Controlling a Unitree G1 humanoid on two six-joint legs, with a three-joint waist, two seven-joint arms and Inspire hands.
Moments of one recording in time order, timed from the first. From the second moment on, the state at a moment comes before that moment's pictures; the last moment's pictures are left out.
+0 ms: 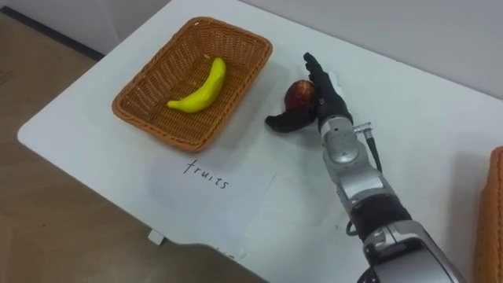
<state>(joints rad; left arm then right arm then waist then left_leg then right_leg) 0.18 0.18 -0.06 1.04 0.29 0.12 0.19 -0.61 -0.29 0.29 0.86 0.07 -0.07 -0.14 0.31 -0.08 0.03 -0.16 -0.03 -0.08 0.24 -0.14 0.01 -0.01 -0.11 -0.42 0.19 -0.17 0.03</state>
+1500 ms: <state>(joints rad) 0.18 0.20 -0.08 1.06 0.27 0.13 0.18 -0.63 -0.36 0.29 0.90 0.00 -0.04 -0.09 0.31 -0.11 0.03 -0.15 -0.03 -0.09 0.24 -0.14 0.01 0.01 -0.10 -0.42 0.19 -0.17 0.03</state>
